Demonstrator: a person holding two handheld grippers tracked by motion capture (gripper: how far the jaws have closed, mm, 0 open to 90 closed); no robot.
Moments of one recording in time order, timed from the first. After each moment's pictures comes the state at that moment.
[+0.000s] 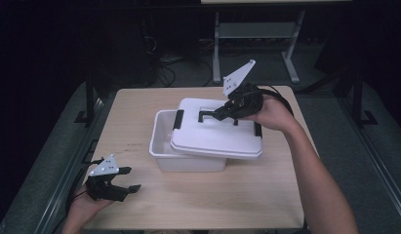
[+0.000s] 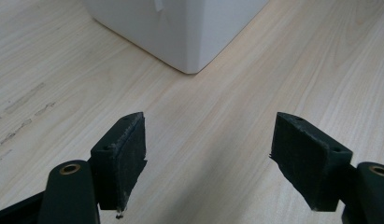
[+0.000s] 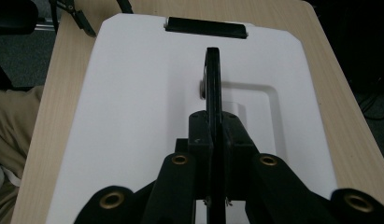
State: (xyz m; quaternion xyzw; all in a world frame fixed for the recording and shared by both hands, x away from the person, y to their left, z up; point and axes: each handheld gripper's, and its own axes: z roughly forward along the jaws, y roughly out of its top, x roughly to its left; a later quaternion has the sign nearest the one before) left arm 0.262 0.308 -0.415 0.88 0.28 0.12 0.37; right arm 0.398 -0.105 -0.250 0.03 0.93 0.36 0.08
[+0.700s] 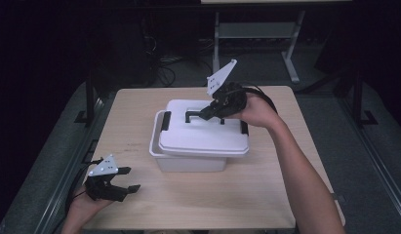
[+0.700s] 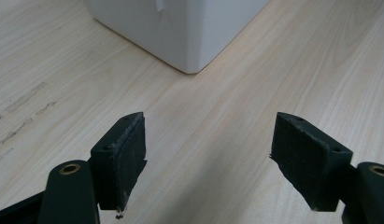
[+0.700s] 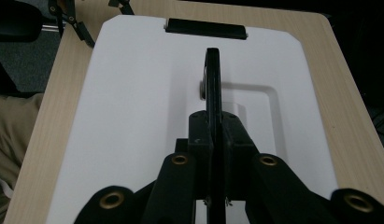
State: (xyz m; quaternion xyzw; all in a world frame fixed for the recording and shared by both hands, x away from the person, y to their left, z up) left arm 0.262 0.310 -0.415 0.87 0.29 0.12 0.38; right arm 0.410 -0.071 -0.255 0.01 0.93 0.36 0.06
